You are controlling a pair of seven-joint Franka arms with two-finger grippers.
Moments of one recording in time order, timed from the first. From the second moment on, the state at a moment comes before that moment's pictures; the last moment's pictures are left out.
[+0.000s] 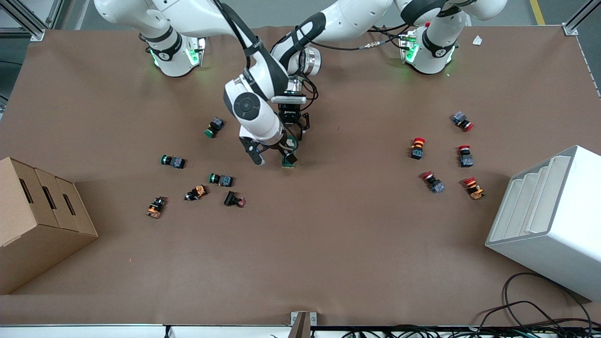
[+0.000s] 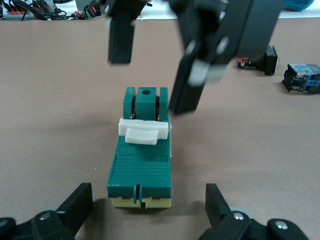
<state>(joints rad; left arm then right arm) -0.88 0.86 -0.44 -1.86 1.83 1.98 -2.53 0.82 0.51 -0.03 -1.94 0.38 2.52 1.49</state>
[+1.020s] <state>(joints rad) -0.88 0.86 -0.44 -1.86 1.84 1.97 -2.54 0.81 0.56 -0.05 -1.85 0.40 2.55 1.53</state>
